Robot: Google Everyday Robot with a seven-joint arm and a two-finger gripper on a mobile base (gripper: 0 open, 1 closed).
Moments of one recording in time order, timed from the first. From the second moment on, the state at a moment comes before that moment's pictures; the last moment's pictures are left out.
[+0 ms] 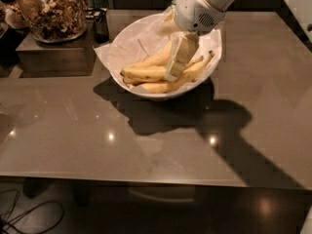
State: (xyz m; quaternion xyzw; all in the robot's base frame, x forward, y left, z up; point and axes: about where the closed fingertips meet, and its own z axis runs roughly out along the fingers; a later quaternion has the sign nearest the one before) arm 0.578 -0.033 0.958 -0.73 0.62 0.15 0.25
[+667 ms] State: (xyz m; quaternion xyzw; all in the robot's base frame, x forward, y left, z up) arm 0.583 -0.024 0.937 -0.73 0.62 0.18 0.24
